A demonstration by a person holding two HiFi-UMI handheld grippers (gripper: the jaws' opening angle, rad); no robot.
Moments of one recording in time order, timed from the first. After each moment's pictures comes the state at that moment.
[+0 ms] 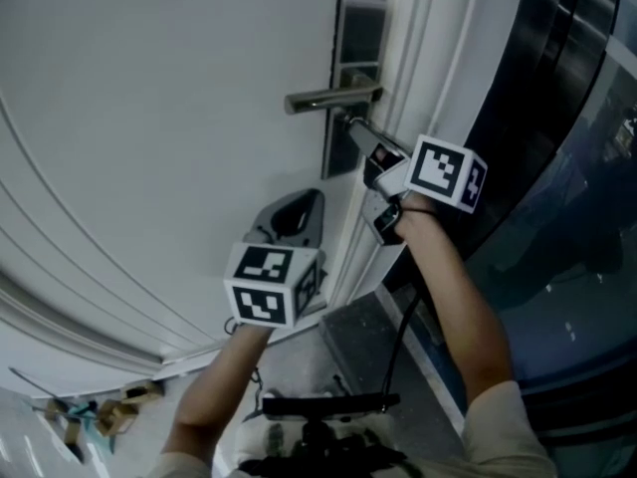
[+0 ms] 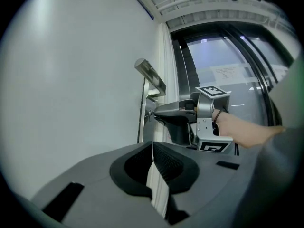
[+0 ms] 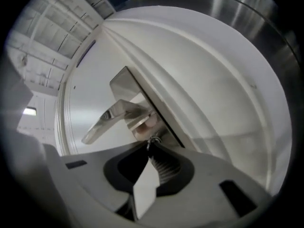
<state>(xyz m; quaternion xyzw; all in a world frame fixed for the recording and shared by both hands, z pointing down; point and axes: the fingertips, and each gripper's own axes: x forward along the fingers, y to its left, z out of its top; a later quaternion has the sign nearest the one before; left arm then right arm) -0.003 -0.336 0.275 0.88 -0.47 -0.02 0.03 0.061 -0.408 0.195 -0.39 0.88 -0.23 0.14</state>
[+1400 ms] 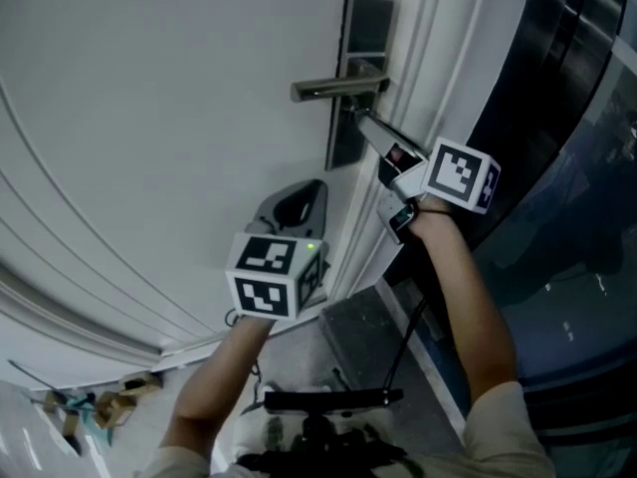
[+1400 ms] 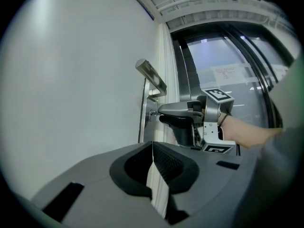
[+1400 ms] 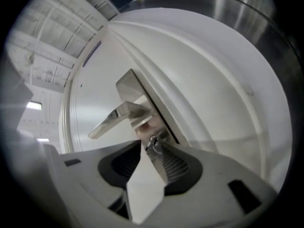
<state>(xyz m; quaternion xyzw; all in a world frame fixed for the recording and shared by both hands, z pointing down) -0.004 -0.335 0.275 0.88 -0.48 -0.02 0.03 0.070 -0.397 0.194 -0.37 0.89 -0.21 0.13</state>
